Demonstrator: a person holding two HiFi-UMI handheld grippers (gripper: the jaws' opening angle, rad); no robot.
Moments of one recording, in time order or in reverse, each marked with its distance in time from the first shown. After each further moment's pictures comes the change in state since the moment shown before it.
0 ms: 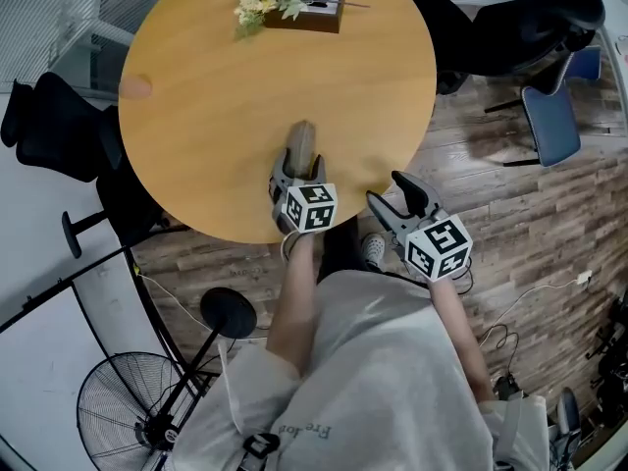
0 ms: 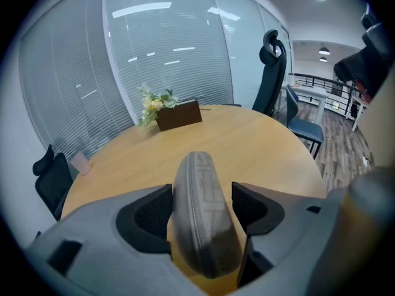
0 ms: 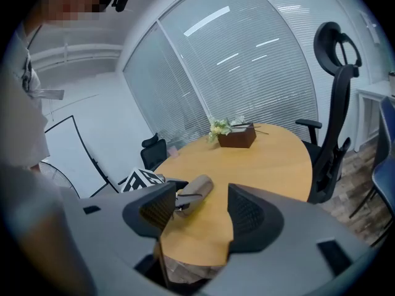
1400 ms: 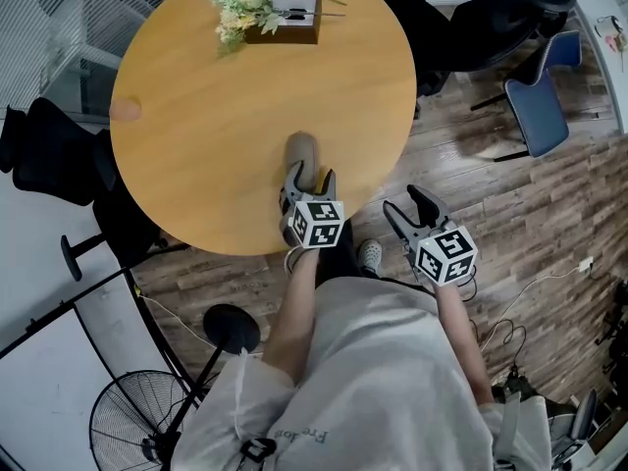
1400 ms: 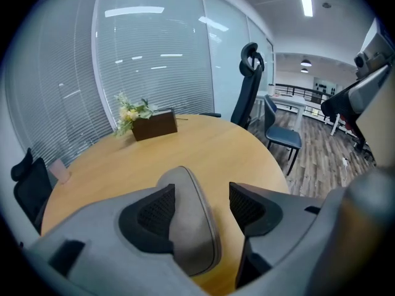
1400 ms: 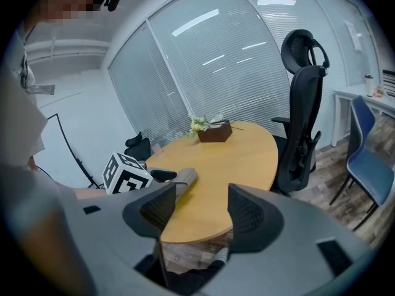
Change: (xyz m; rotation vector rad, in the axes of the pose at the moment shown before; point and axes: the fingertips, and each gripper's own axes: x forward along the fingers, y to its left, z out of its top) left arm -0.019 -0.060 0.022 0.037 -0.068 -0.164; right arm -0.048 -0.045 -0.040 0.054 0.004 -0.148
